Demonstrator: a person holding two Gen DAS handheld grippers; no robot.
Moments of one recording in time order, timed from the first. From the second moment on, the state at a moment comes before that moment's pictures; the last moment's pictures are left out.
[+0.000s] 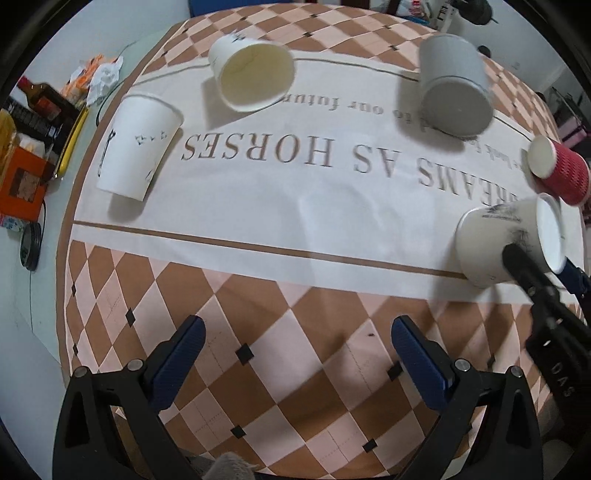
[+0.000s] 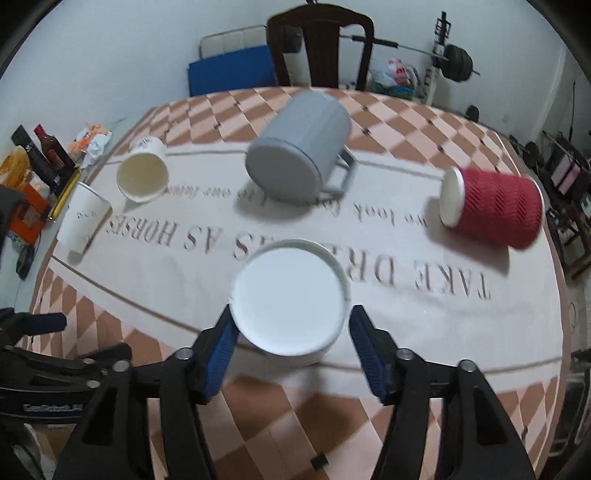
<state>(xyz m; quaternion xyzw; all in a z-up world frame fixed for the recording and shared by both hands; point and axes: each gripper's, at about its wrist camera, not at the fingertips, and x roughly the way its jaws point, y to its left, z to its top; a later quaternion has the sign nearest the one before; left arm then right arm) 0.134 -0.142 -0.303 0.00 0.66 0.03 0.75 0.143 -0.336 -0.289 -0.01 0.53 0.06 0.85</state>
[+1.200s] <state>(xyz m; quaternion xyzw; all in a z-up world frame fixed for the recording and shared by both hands) -0.019 -0.139 -0.005 0.02 0.45 -0.05 0.89 -0.074 -0.365 0.047 0.01 0.42 -0.13 0.90</state>
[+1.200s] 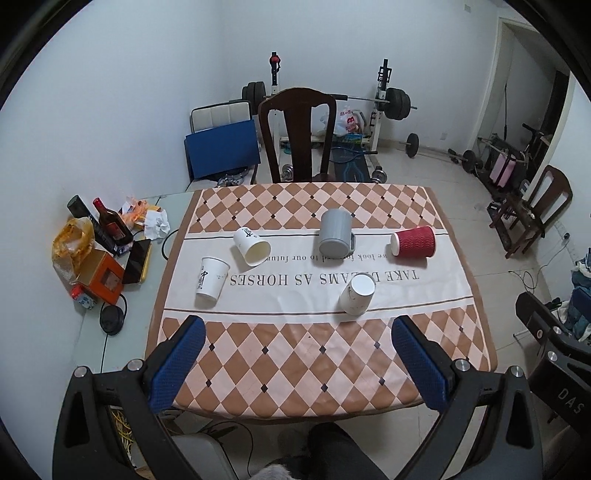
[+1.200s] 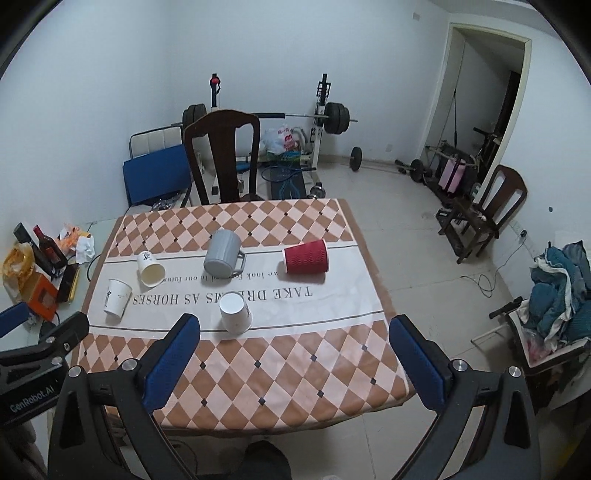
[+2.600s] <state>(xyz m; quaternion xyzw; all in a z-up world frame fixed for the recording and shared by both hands) -0.041 -0.115 0.017 0.03 0.45 -0.03 0.89 -0.093 -0.337 0.068 0.00 0.41 -0.11 0.90</state>
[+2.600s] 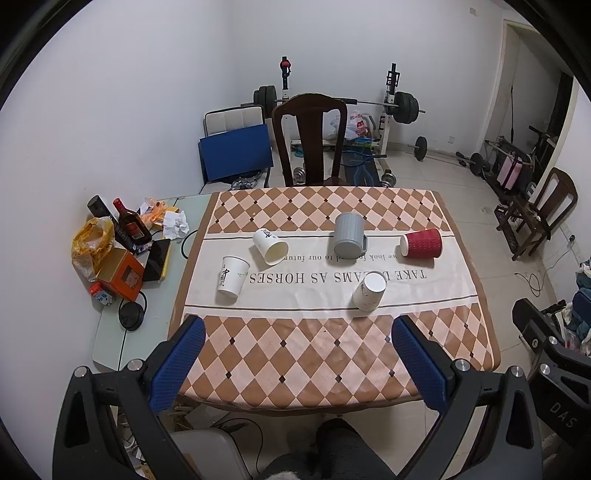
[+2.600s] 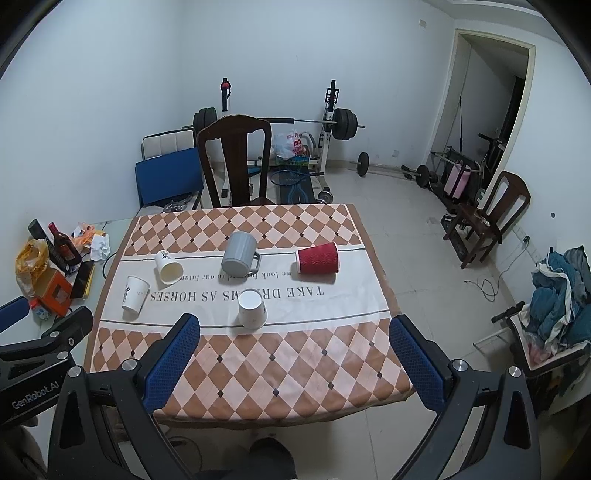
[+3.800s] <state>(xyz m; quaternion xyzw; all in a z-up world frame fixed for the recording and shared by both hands) -0.061 -0.124 0.021 0.03 0.44 -0.03 0.90 -0.098 -0.337 0.067 0.01 0.41 -0.12 0.90</state>
